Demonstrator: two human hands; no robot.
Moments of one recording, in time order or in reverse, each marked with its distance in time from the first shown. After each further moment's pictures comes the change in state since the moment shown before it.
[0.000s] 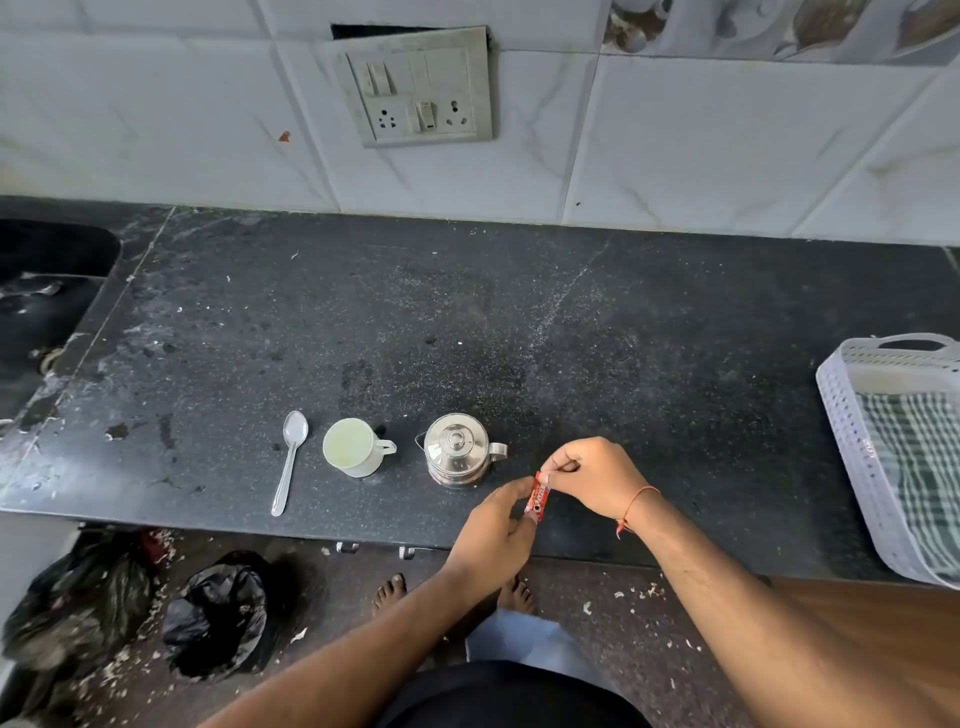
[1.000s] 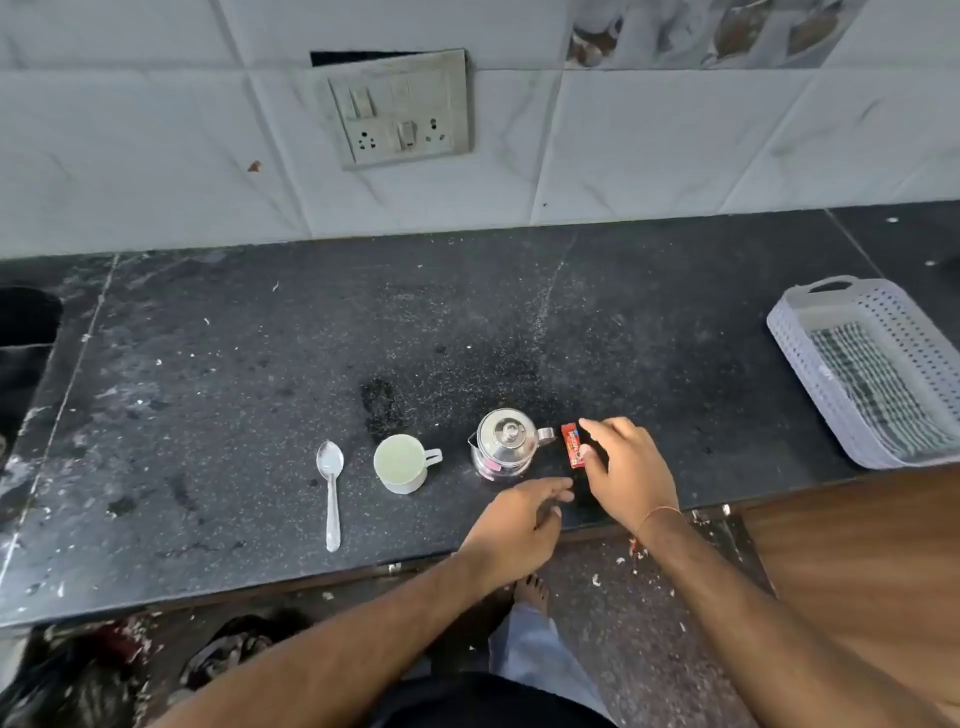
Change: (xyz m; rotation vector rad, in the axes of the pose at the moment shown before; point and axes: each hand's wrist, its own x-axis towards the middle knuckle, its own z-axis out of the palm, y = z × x) left_hand -0.024 -0.018 -0.089 0.160 -0.303 0.247; right_hand -0.055 -0.052 0.069 -0.339 0.603 0.039
